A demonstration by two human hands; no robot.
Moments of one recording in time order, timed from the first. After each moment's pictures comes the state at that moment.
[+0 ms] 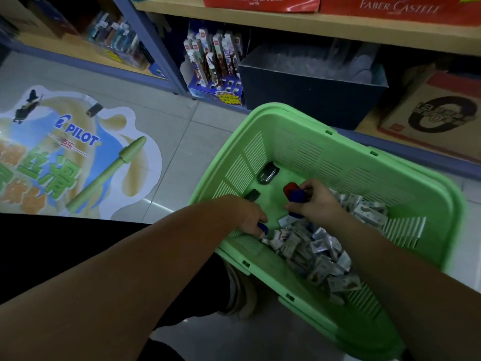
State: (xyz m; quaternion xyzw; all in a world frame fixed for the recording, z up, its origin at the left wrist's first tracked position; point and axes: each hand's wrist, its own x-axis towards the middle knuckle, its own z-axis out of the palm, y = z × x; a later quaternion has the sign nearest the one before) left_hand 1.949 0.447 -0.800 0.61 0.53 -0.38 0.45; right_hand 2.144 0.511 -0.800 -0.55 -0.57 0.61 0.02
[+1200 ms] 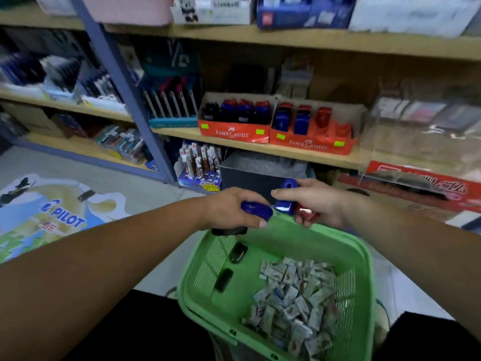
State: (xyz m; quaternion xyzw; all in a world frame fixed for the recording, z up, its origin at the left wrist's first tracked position) left_hand 1.937 0.484 -0.564 0.57 0.63 0.15 0.51; right_hand 2.147 0.571 -0.557 -0.50 -0.60 0.62 0.05
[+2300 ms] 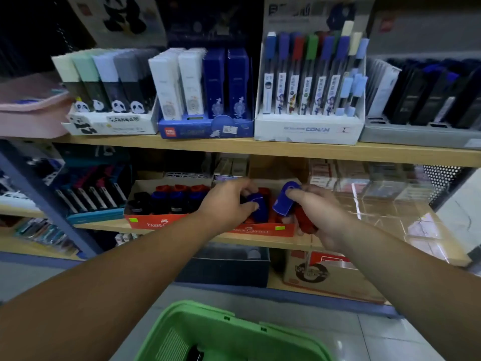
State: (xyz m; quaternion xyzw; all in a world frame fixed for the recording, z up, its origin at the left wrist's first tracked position) left_hand 2.008 0.698 -0.496 0.69 0.65 0.26 0.20; right_hand 2.220 0.705 -0.484 -0.57 -0.47 0.57 0.35
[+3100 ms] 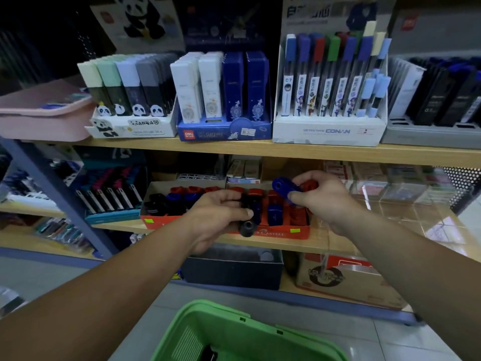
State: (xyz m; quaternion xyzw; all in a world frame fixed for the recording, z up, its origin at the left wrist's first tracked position) left_hand 1.977 0.656 -0.483 0.38 0.60 0.43 0.56; right_hand 2.202 0.730 -0.478 -0.56 -0.60 0.46 0.35
